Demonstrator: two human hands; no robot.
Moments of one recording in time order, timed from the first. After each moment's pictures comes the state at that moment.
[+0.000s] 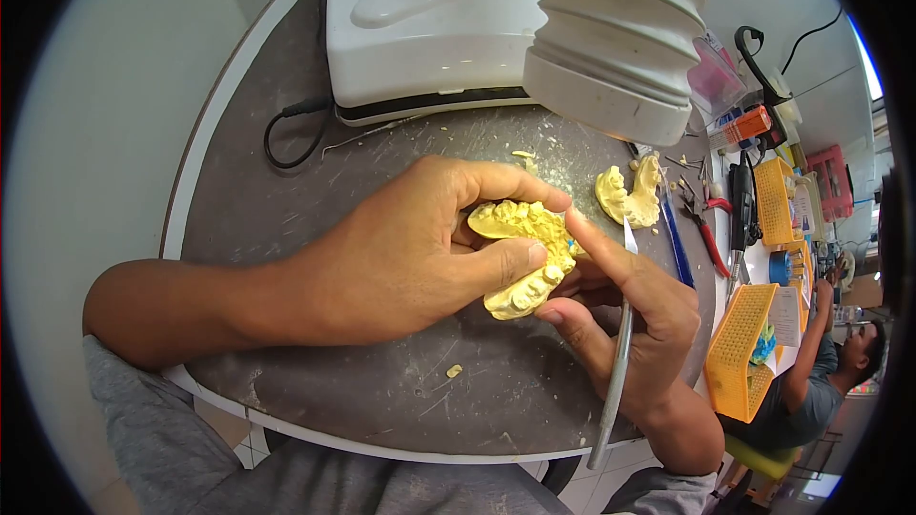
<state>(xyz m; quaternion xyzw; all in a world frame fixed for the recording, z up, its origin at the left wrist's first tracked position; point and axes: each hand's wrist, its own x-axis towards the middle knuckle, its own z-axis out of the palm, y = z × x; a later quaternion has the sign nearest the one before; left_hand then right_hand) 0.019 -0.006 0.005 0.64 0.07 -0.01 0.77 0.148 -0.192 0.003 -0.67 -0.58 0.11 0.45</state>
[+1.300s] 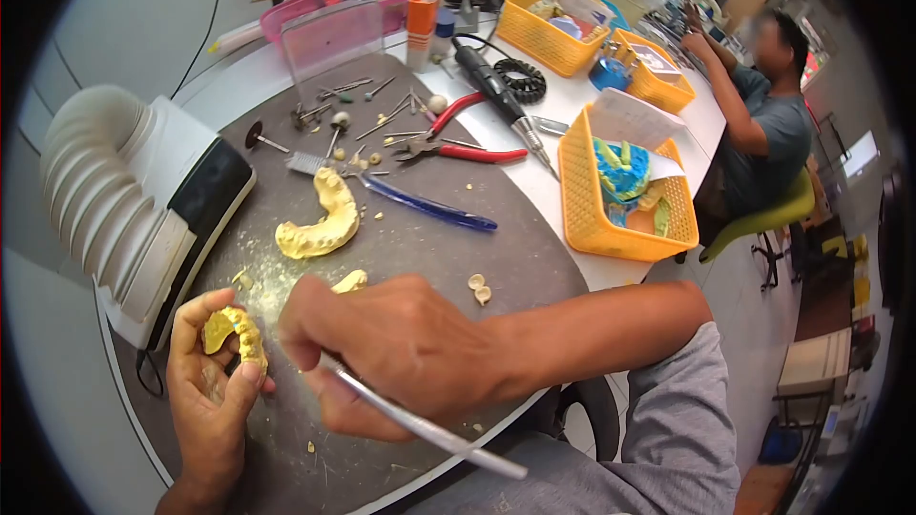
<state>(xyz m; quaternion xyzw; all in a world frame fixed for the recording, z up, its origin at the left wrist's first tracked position) 0.012 -0.026 0.020 0.71 0.15 0.08 0.68 0.139 -0.206 0.004 -0.62 -0.56 -0.01 0.55</state>
